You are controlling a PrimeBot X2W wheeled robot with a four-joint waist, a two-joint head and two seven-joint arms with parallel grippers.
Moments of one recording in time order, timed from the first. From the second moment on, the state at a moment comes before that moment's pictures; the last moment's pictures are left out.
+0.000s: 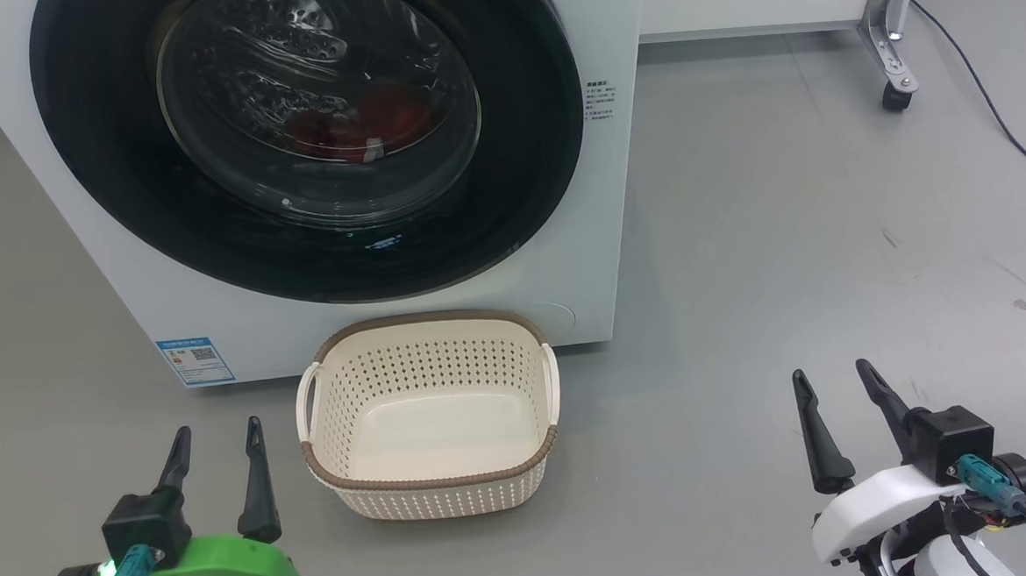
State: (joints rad) left arm -0.07 0.14 -0.23 0.28 -0.46 0.10 -0.24; right arm -0.03 -0.22 0.32 0.26 0.44 -0.10 -0.24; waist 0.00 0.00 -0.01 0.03
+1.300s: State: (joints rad) left arm -0.07 0.12 -0.23 0.34 -0.40 0.10 -0.25; right arm -0.01 -0.18 0.25 0.24 0.37 -0.12 -0.25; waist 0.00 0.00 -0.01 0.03
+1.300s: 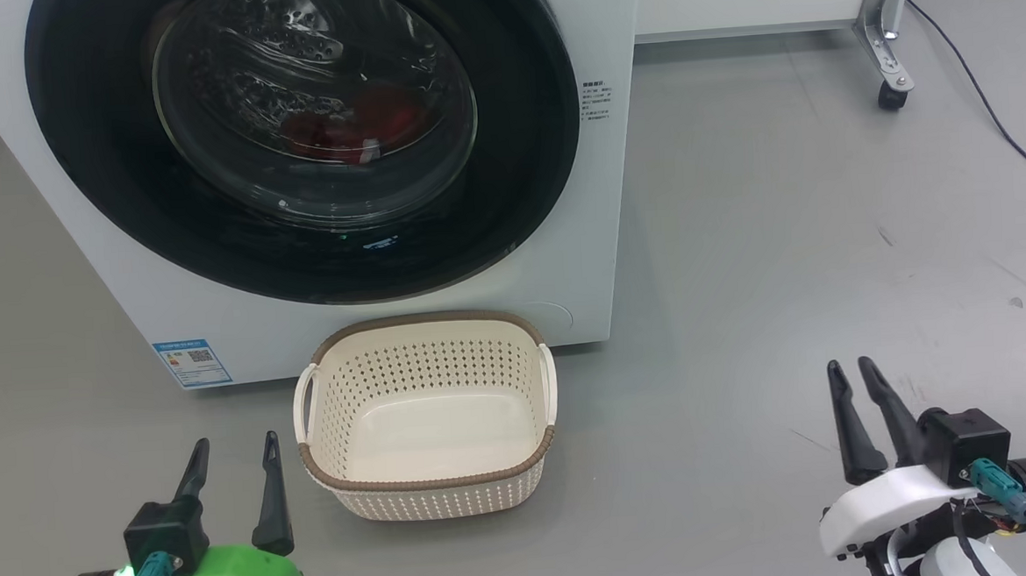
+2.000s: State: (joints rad) left arm -0.08 0.11 -0.23 0.32 -0.38 0.10 -0.25; right arm -0.01 -0.14 0.21 0.23 0.45 -0.09 -0.25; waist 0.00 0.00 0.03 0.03
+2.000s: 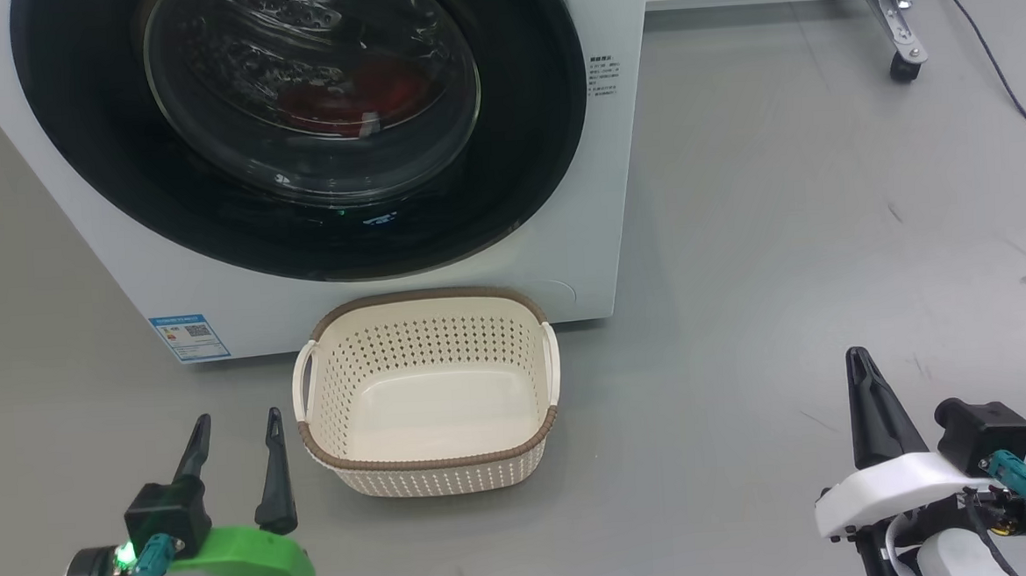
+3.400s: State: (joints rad) left arm -0.33 0.05 -0.27 0.20 -0.34 0.05 -0.25; right arm -0.74 -0.10 -0.07 0.29 1.45 -0.01 0.32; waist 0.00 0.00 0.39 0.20
